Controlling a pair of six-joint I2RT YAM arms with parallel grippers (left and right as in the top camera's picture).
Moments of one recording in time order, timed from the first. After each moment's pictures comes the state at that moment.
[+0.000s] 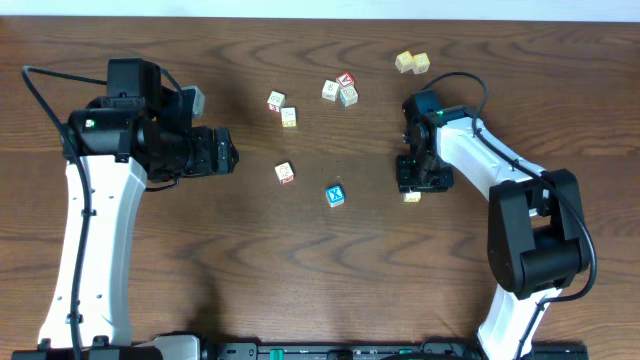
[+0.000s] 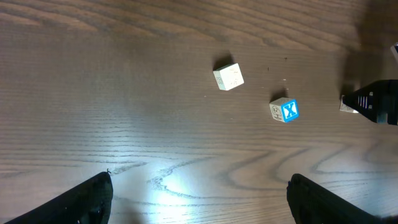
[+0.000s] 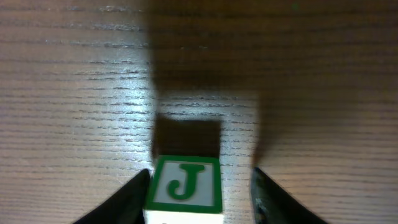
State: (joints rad) left arm 0.02 1.46 1.46 -1.25 0.30 -0.08; right arm 0.27 2.00 1.33 -0.94 -0.03 0.26
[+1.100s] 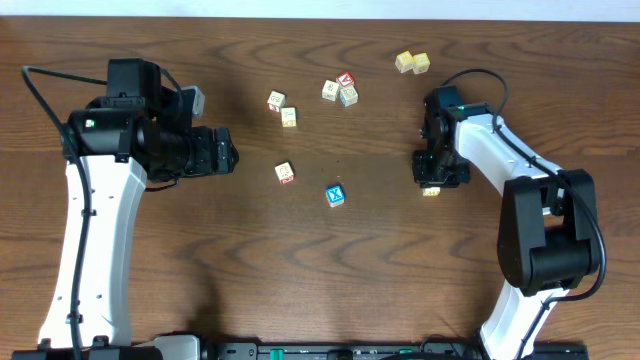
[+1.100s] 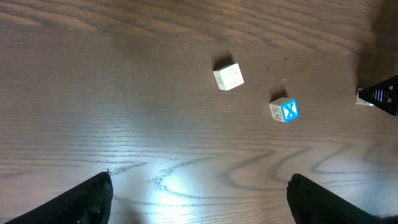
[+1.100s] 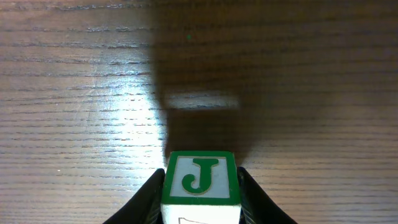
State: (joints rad) left arm 0.02 1.46 1.46 -1.25 0.30 -0.08; right arm 0.18 2.00 1.33 -0.92 0.00 0.20
